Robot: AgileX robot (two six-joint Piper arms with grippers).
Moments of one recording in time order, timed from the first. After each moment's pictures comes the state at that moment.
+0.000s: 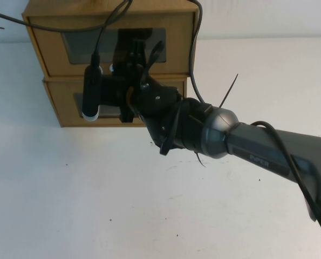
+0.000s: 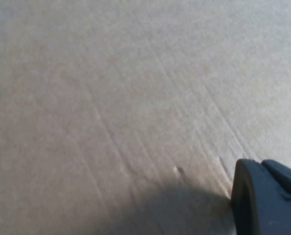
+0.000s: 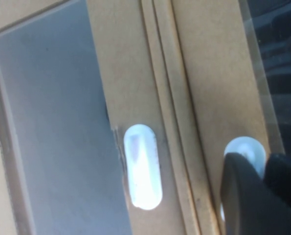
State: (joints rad) right arm 0.84 2.19 -1.81 -1.66 0.38 0.61; left arm -0.11 2.16 -2.50 -0.55 1.21 0.26
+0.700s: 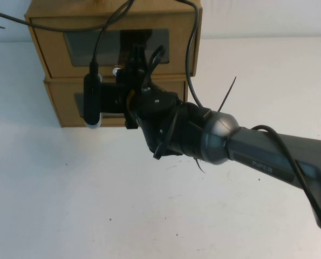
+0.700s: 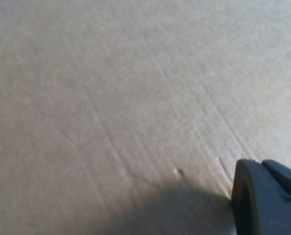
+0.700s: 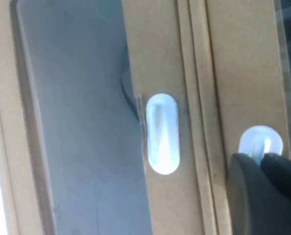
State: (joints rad) right arm 0.87 2.16 -1.76 -1.52 0.45 0.42; left arm -0.11 2.16 -2.50 -0.56 1.22 0.27
